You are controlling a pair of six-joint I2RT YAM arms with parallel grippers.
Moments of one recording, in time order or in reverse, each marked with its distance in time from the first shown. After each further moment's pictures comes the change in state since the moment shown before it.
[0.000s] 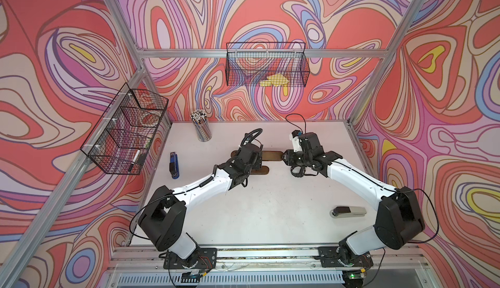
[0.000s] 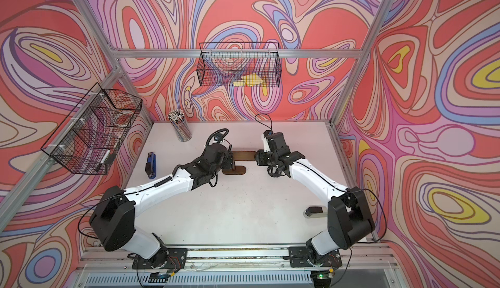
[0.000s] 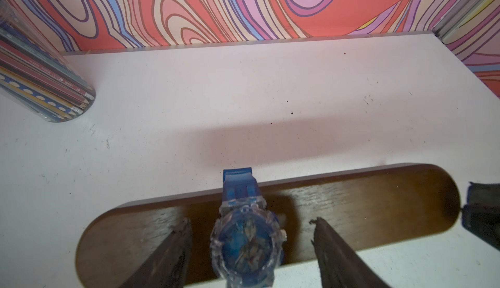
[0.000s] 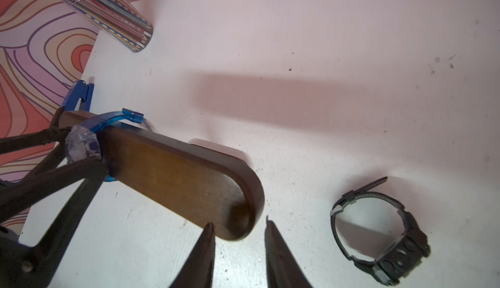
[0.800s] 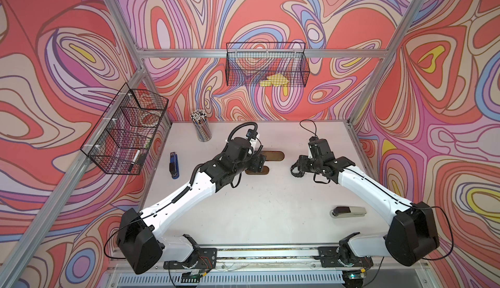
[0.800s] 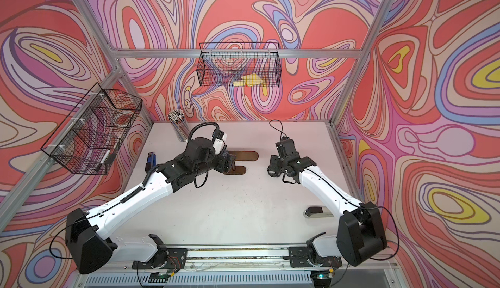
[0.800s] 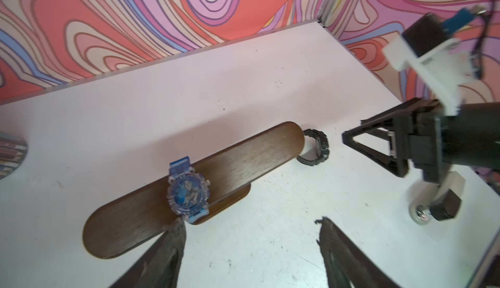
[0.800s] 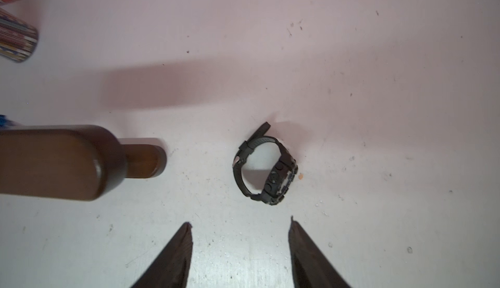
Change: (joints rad) left arm 0.000 -0.217 0.090 -0.266 0.383 0.153; right arm -0.065 -0.112 -0.117 -0.166 0.241 0.078
